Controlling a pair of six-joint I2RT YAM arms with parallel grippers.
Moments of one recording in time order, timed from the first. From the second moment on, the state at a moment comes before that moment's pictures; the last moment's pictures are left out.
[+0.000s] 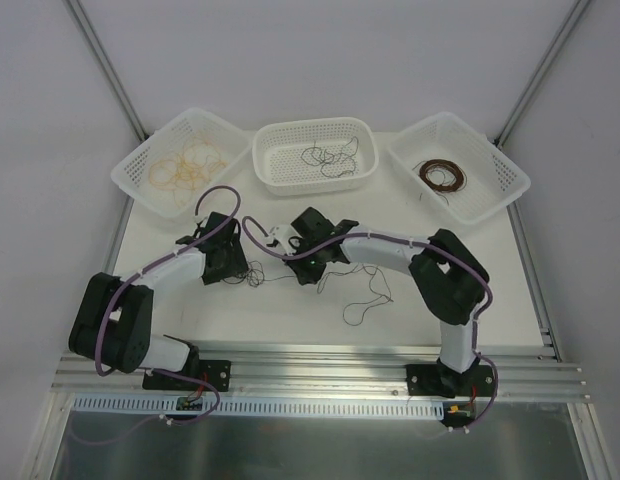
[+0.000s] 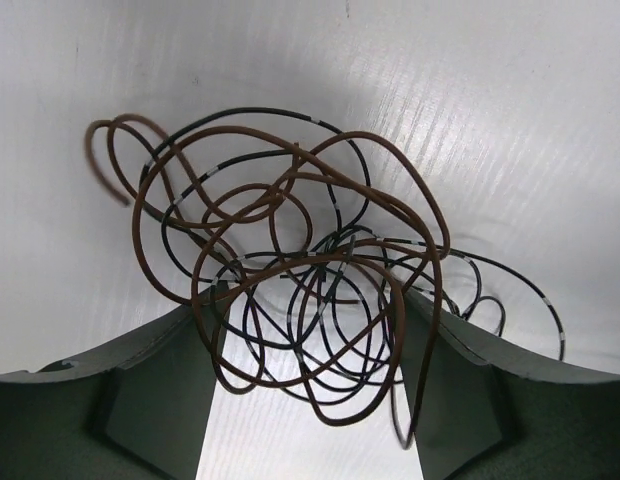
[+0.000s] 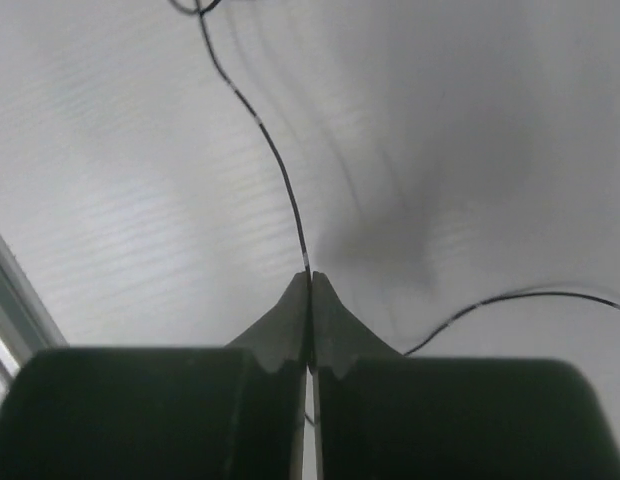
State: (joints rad) left arm -0.32 1.38 0.68 -0.44 -0.19 -0.62; right arm 0.90 1.95 1.31 -0.45 -0.31 -0.23
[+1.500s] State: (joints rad) left arm -0.29 1.05 0.72 -0.47 -0.01 -0.58; right arm 0.64 1.25 1.33 -0.54 -0.34 0.01
